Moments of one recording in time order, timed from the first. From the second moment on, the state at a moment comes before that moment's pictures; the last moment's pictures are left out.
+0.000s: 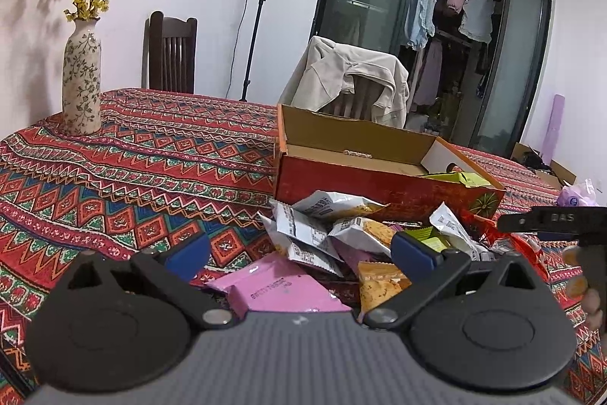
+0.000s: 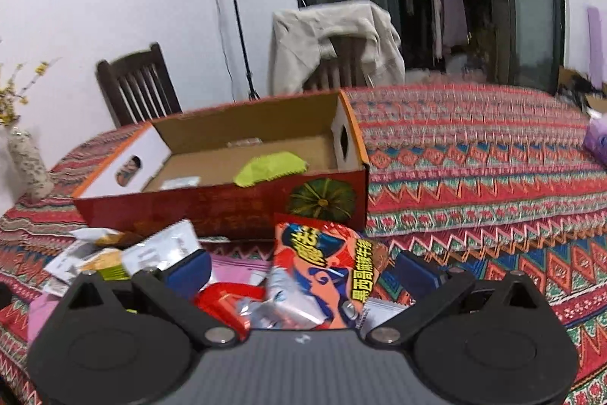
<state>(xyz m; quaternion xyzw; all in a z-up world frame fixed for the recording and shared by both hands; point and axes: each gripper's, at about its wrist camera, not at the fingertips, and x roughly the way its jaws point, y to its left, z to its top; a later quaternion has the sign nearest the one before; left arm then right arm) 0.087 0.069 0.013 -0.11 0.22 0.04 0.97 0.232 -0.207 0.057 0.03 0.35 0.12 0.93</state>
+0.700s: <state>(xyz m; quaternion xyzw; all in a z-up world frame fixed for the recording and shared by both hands) 0.095 0.064 0.005 -0.10 0.24 0.04 0.96 0.201 -0.199 0.030 -0.02 0.30 0.12 0.95</state>
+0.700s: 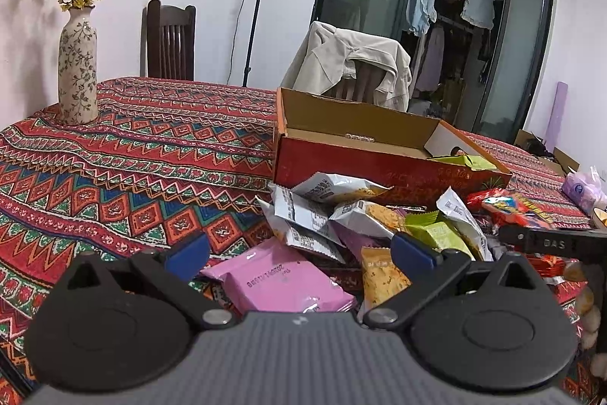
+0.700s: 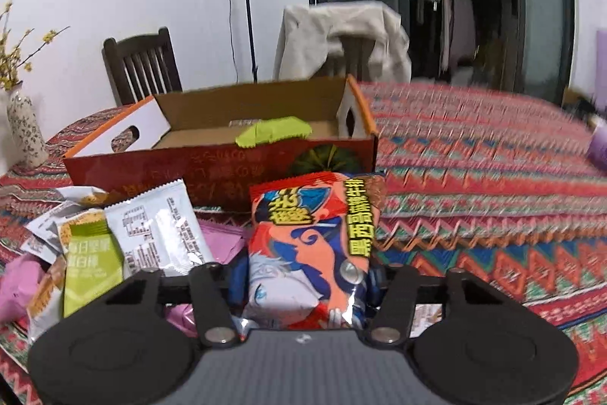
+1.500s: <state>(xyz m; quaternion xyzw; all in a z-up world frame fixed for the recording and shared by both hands) 0.121 0.005 -0.013 -0.05 0.29 -0.01 0.96 0.135 -0.211 0.043 0.01 0.23 0.17 0.96</state>
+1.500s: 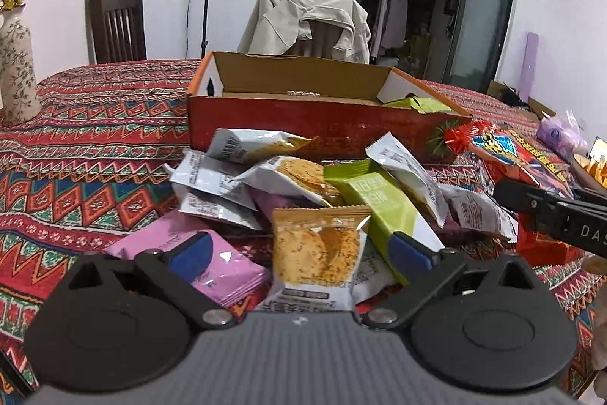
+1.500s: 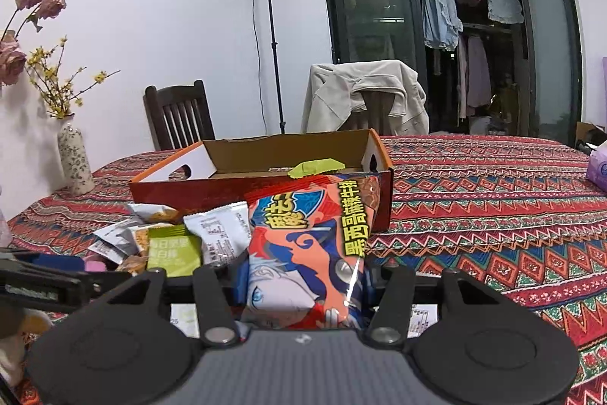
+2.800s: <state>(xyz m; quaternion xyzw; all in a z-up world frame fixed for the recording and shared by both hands) 0.124 0.018 0.047 -0.05 0.20 -0.03 0.98 0.141 -0.204 0.077 0.01 0.20 0.18 0.96</state>
